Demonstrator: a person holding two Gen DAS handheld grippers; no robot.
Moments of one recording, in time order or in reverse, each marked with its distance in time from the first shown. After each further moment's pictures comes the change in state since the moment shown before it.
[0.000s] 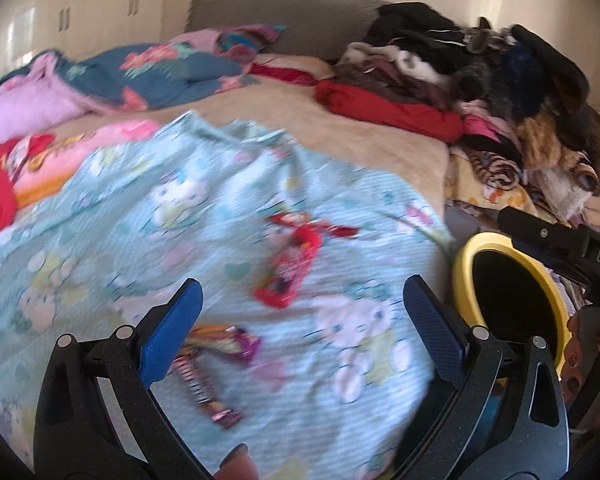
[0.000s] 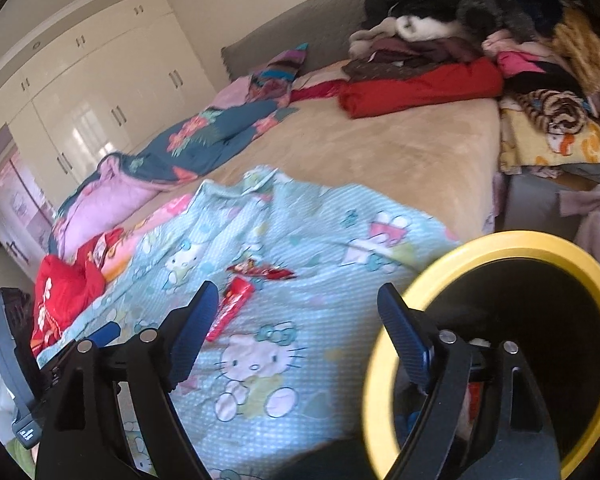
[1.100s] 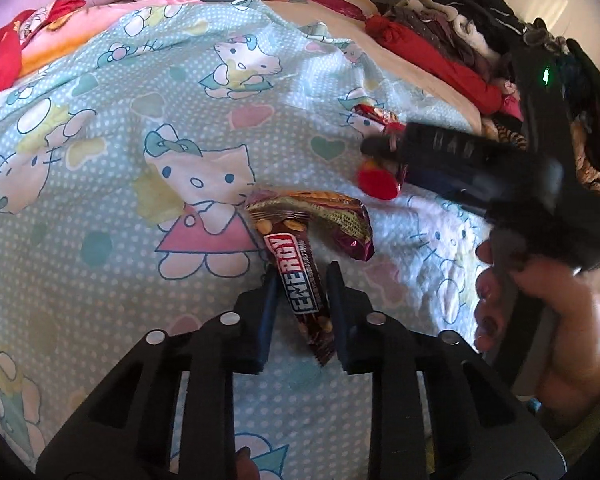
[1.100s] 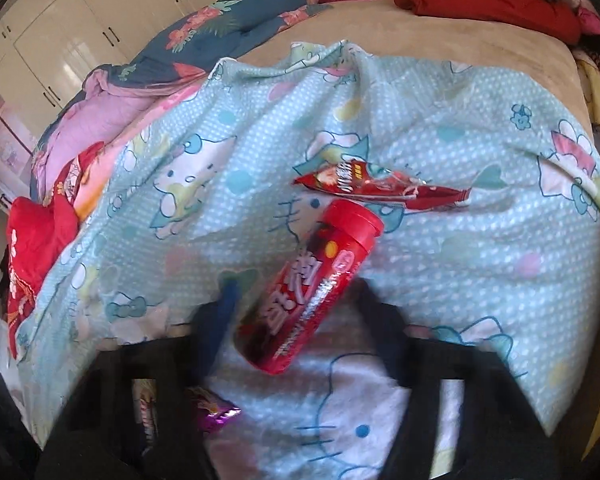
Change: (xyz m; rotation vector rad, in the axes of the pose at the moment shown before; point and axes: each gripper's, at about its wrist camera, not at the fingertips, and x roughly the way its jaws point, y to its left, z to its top) left arm 0.033 0.084 -0.060 -0.187 0.242 -0.062; right arm 0.180 0.085 -0.039 -0.031 0.294 0.010
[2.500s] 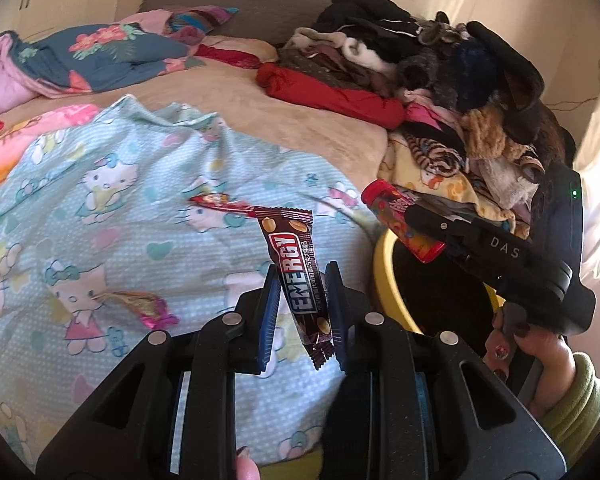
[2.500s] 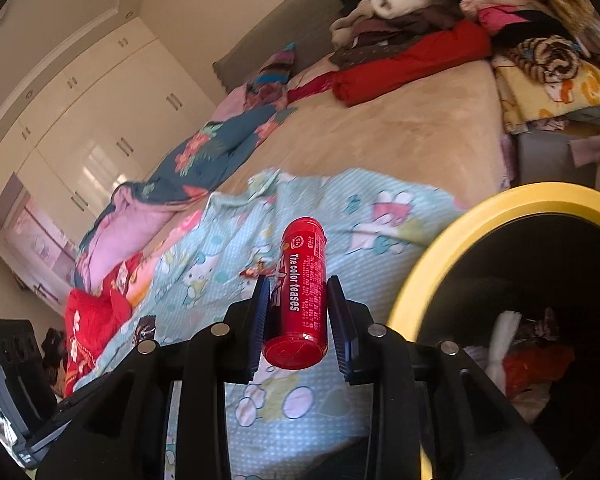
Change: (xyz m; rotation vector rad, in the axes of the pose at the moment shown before) left arm -0.049 -0.140 0.023 0.241 -0.157 -0.167; right arm -0.193 -0.135 -0.031 0.201 -0.335 0.098
